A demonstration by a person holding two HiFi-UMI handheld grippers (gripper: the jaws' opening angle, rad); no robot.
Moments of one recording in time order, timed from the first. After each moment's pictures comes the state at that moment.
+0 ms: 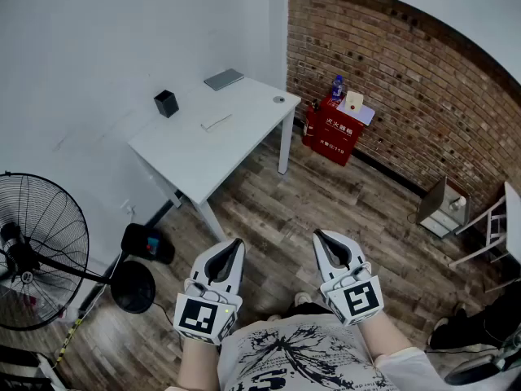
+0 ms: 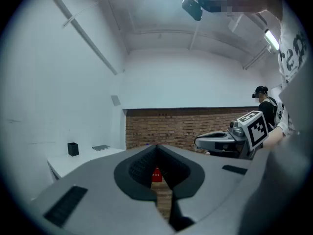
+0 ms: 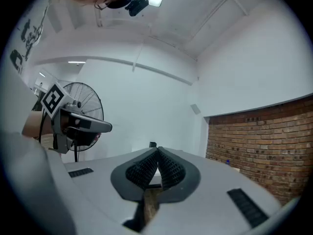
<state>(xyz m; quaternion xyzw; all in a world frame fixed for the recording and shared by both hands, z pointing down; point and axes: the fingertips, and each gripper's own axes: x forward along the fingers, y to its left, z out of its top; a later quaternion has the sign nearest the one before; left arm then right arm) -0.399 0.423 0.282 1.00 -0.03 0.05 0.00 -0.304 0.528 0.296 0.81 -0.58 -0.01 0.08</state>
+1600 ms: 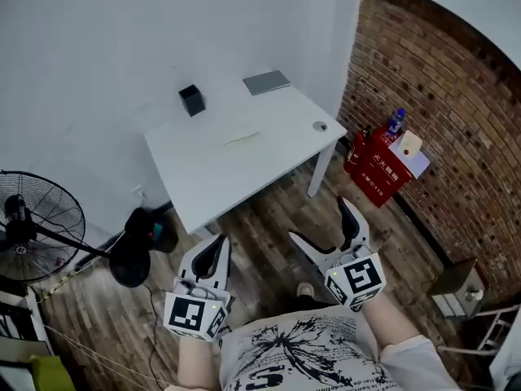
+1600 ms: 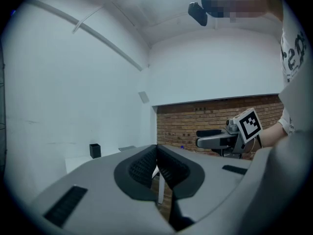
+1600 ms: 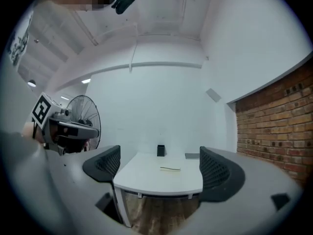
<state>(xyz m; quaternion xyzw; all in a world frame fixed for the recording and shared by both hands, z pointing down) -0.172 0.296 0.297 0.97 -0.24 0.05 0.01 -0.010 0.350 0.305 0.70 -0.71 0.01 0.03</state>
